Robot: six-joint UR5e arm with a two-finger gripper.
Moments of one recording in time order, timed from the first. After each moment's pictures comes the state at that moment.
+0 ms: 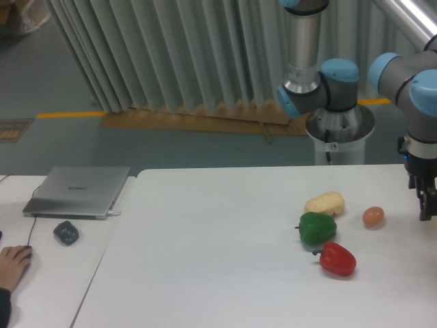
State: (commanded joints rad) arm 2.64 -1.79 -1.61 -1.21 1.53 1.85
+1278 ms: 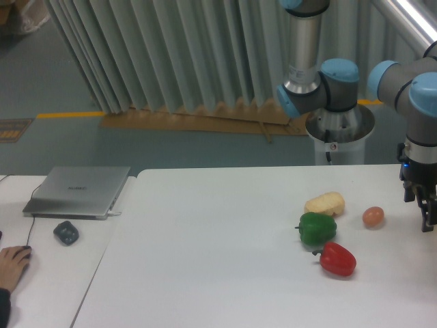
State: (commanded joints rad) arm 2.60 -1.81 -1.61 -1.18 1.53 1.79
